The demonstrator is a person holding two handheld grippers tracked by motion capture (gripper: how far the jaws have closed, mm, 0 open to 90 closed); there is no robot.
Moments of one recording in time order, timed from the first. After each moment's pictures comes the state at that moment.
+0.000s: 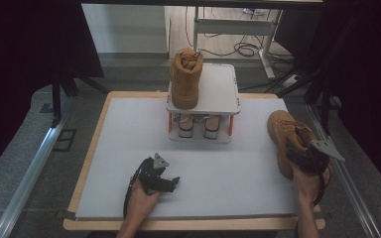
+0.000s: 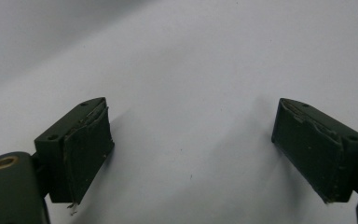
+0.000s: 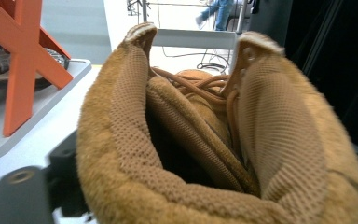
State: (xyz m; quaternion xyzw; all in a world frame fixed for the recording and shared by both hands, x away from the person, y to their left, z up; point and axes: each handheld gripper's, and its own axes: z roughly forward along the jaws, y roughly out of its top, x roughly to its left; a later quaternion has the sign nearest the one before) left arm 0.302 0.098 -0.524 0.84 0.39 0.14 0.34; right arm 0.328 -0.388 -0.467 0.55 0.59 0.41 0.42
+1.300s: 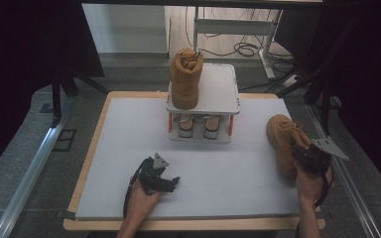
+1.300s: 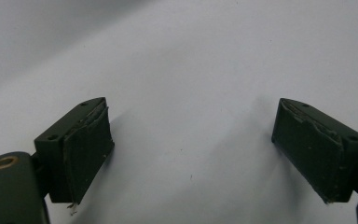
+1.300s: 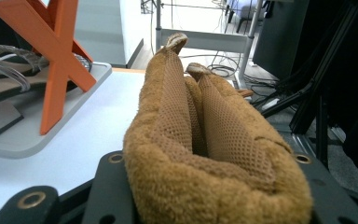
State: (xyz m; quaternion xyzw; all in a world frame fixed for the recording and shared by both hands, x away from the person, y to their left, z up) left arm 0.302 0.098 -0.524 0.84 0.39 0.14 0.34; right arm 0.316 -0.377 -0.442 0.53 0.62 0.41 0.41
